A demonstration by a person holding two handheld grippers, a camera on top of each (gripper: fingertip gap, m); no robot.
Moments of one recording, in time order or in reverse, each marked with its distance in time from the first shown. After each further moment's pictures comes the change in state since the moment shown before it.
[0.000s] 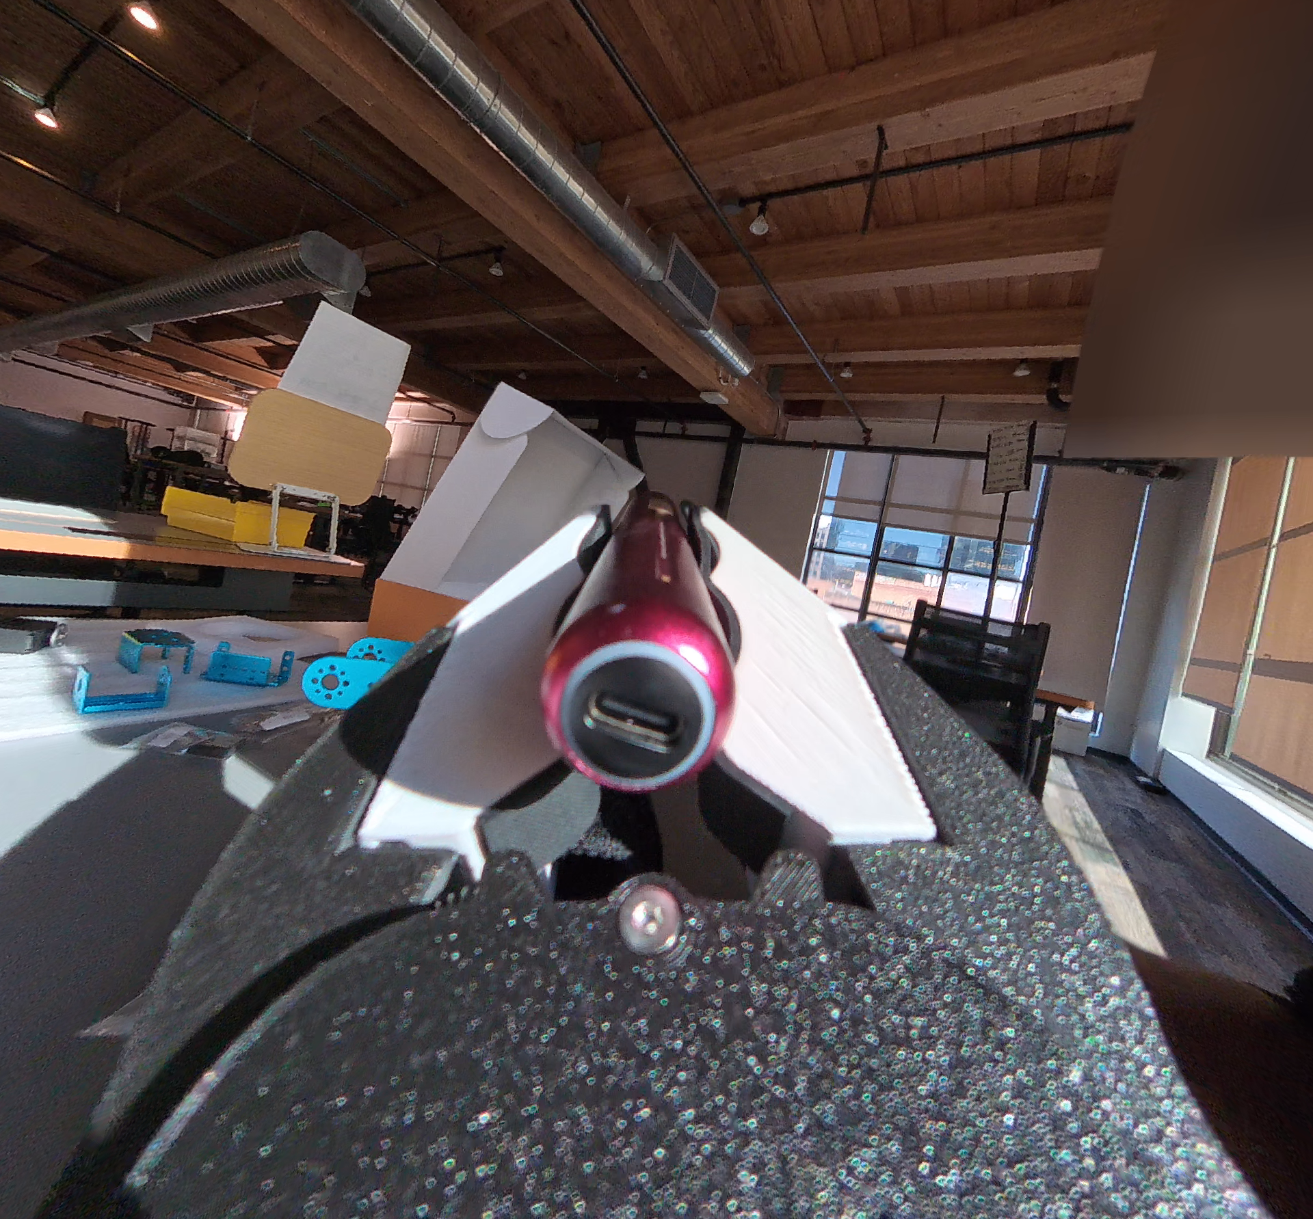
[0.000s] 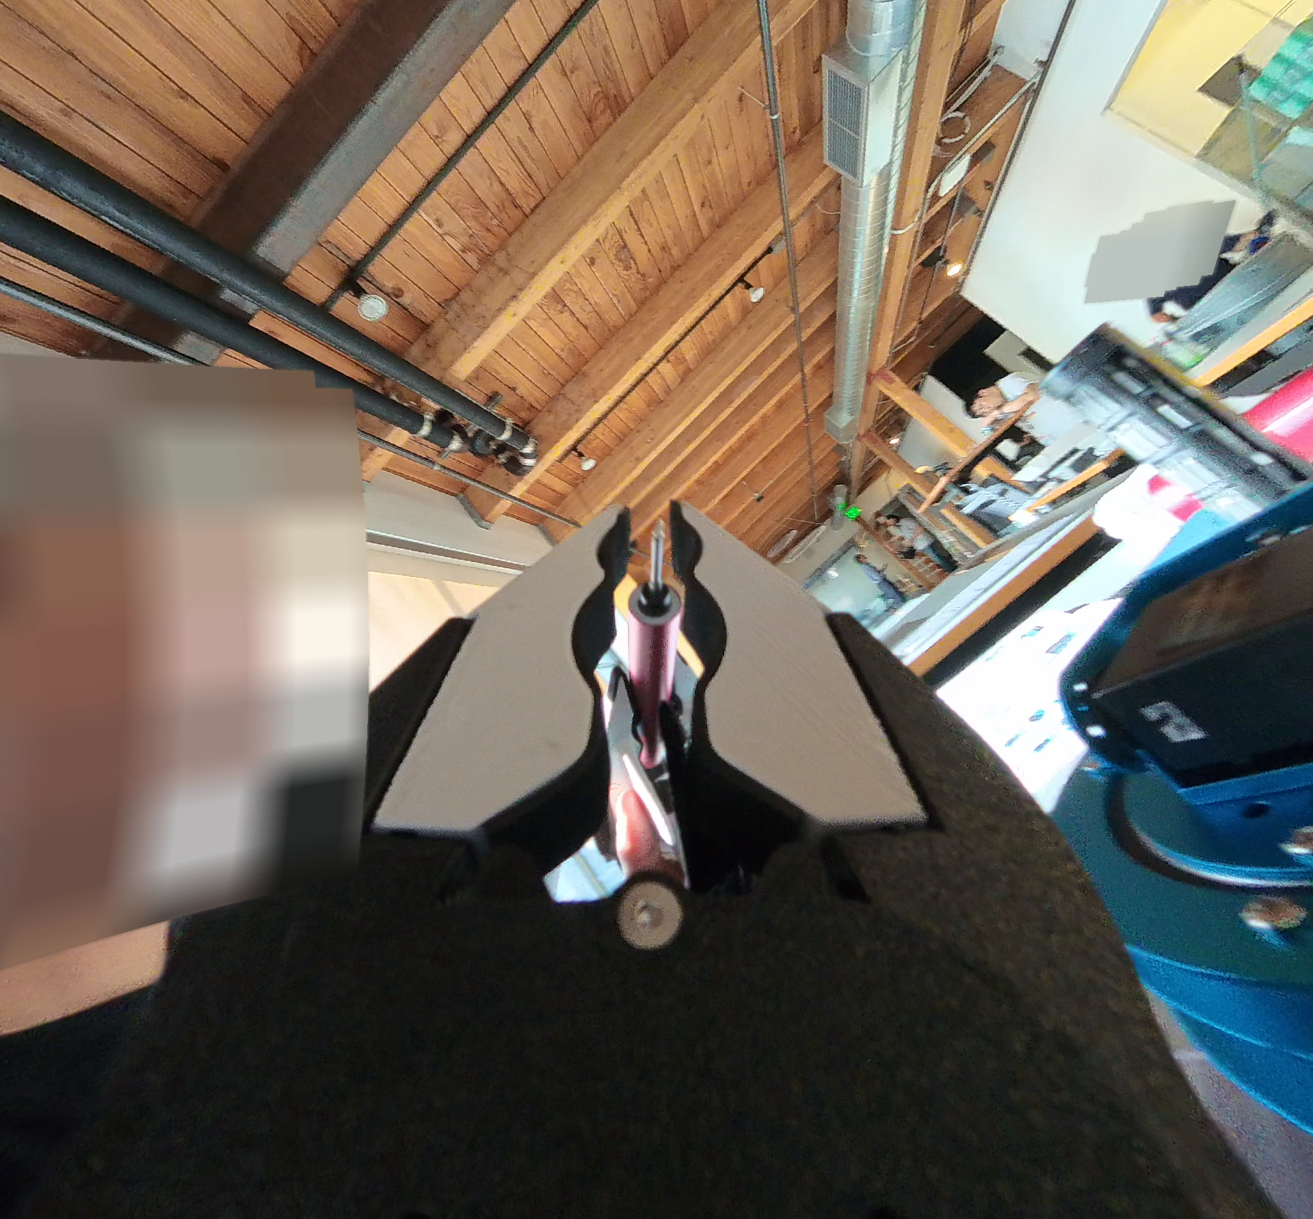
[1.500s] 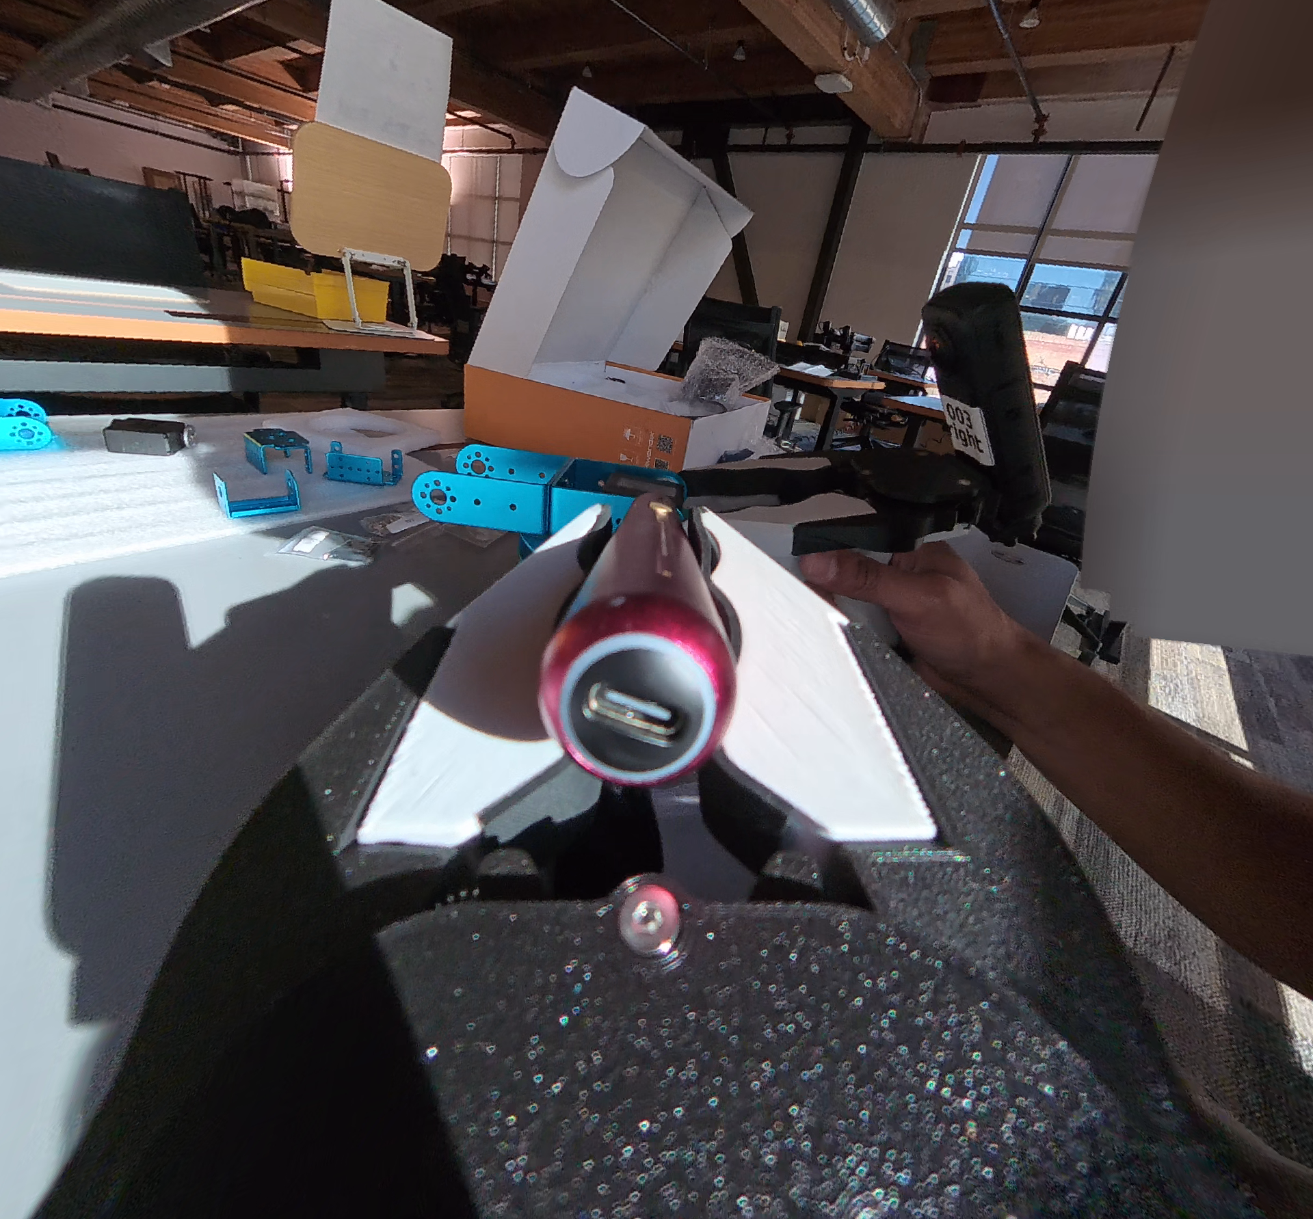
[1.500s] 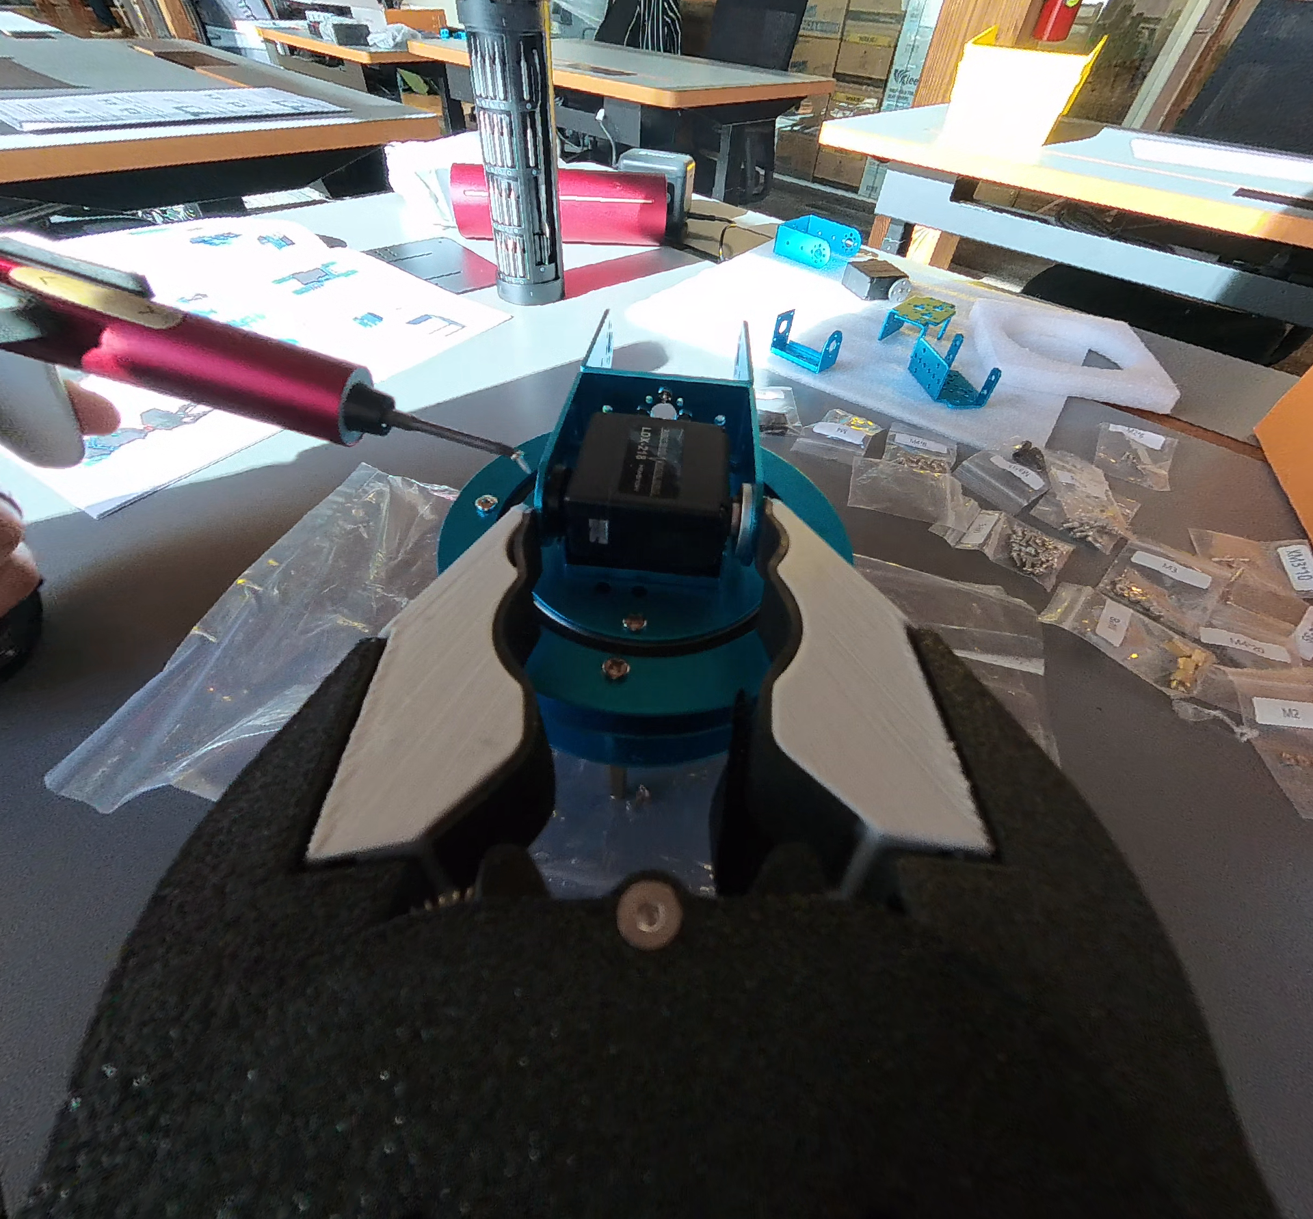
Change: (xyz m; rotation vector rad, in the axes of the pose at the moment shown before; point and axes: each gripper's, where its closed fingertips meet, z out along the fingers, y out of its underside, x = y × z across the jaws) left arm -0.047 0.060 0.004 -0.409 -0.129 0.084; right arm 0.122 -0.001 -0.062 -0.622 0.888 -1.037
